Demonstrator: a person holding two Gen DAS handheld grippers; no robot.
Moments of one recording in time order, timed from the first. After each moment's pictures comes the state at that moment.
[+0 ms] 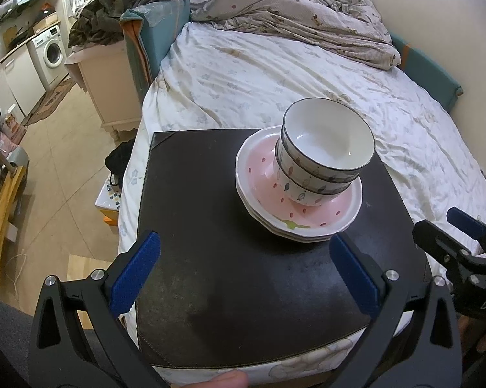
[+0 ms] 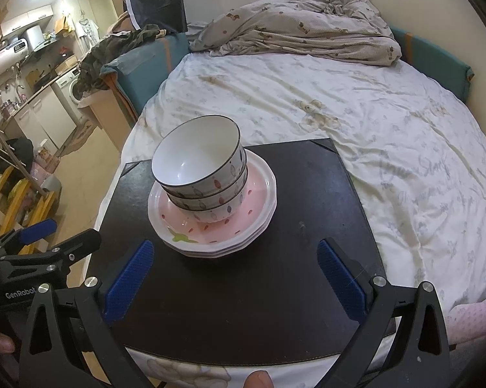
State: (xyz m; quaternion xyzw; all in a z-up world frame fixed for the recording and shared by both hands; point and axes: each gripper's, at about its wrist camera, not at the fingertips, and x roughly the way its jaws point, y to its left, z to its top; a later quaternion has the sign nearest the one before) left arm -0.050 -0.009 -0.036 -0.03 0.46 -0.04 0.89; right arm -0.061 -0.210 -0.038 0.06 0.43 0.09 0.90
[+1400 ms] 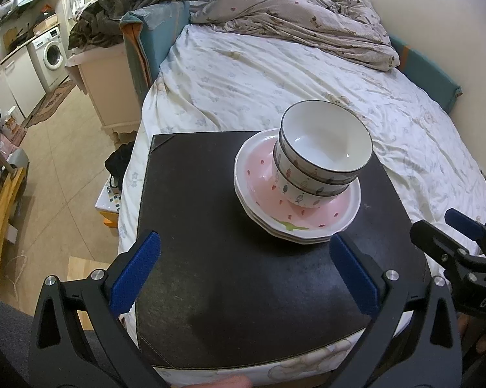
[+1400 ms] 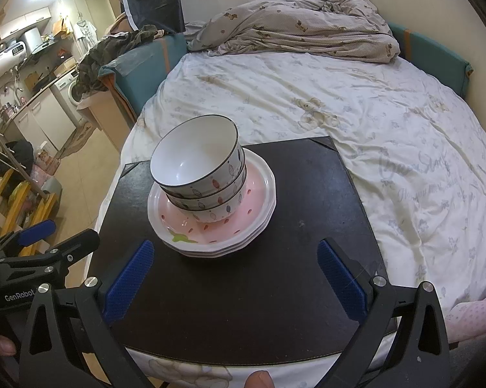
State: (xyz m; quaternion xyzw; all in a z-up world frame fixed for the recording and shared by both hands) left arm -0.051 -0.010 -0.032 -0.03 0.45 -0.04 0.89; right arm -0.059 -0.216 -0.039 0.07 0.43 0.09 0.90
